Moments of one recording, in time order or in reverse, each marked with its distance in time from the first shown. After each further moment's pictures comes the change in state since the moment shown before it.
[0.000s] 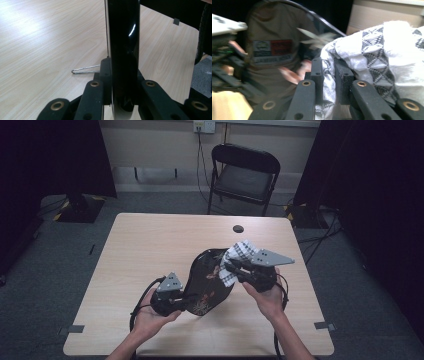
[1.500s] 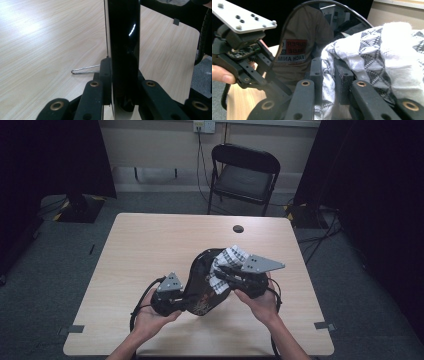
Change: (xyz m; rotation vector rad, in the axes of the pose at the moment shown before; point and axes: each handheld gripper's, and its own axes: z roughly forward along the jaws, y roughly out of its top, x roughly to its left) left arm 0.000 0.000 0.000 0.002 0.002 0.004; right arm 0.026 0.002 0.009 -0.006 0.106 -0.067
